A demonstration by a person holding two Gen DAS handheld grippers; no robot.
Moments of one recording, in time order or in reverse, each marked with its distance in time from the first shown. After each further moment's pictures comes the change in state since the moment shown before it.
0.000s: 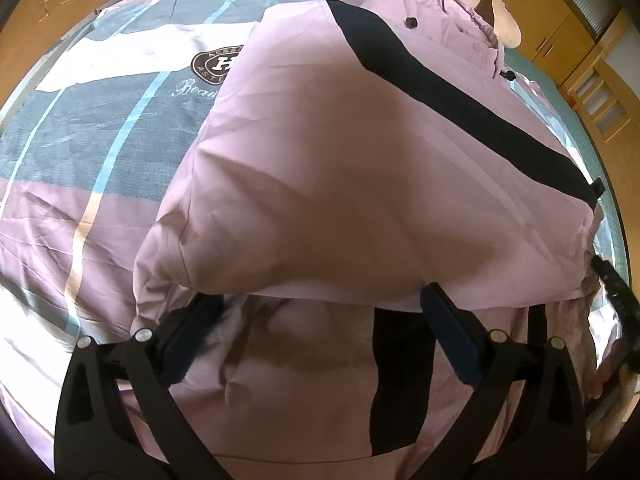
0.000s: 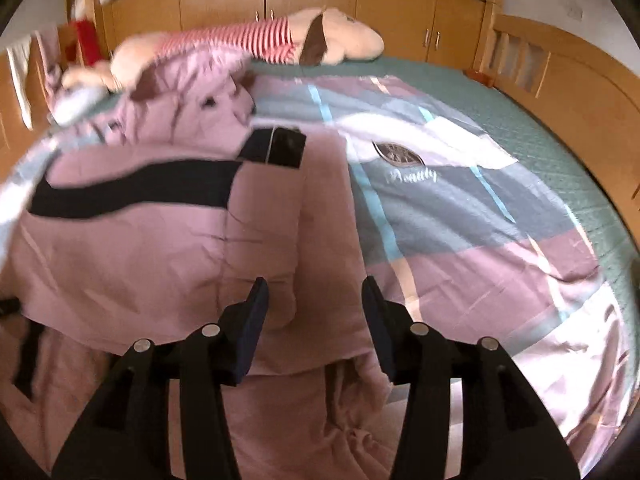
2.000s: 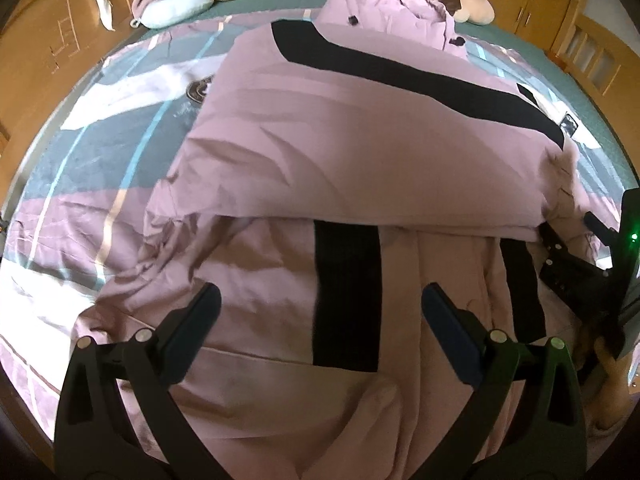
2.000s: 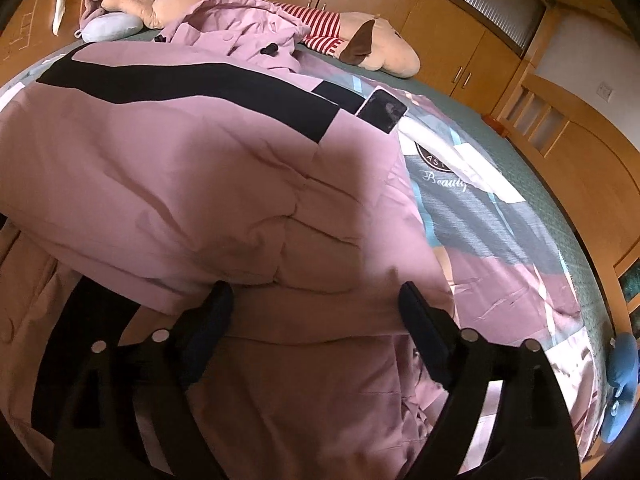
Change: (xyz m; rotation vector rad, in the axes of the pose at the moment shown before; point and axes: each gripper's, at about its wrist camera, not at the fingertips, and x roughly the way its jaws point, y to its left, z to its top) left arm -0.042 -0.054 -0.061 0.132 -0.065 0.114; right arm 0.008 0.061 -0.041 -0.250 -0.068 -0.075
